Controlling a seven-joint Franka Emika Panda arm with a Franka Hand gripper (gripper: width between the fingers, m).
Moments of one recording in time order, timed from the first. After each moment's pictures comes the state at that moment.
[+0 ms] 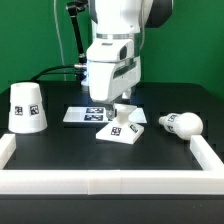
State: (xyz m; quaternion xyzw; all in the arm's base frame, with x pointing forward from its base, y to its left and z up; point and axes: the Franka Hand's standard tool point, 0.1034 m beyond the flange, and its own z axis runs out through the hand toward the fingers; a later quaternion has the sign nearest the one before) arm 0.427 0.005 0.050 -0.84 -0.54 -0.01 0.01
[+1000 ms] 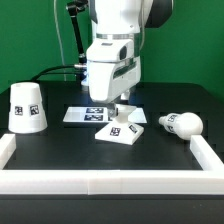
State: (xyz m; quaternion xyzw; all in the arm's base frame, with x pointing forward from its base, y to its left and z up) arm 0.427 0.005 0.050 -0.84 -0.54 -0.01 0.01
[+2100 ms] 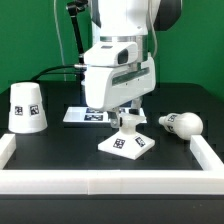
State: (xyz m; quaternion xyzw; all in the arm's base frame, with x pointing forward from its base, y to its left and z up) arm 0.493 0.015 0.051 -0.90 -0.44 -0.03 0.01
